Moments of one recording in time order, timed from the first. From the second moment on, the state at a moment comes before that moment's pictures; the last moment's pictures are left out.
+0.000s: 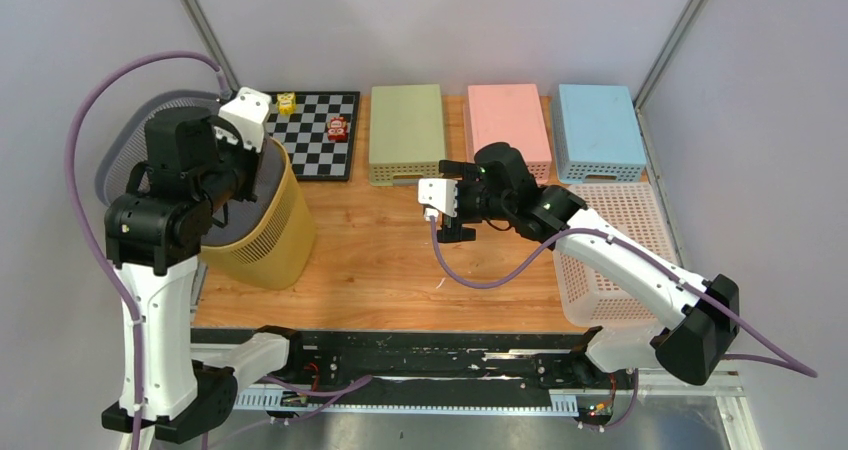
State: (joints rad) left arm -0.15 1.08 1.82 -1.27 -0.11 0.28; right arm 0.79 1.30 1.21 -0.47 -0.29 -0.87
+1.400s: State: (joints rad) left arm -0.15 1.02 2.16 -0.83 0.37 0.23; right arm 0.79 1.26 1.25 -0.48 -0.23 -0.88
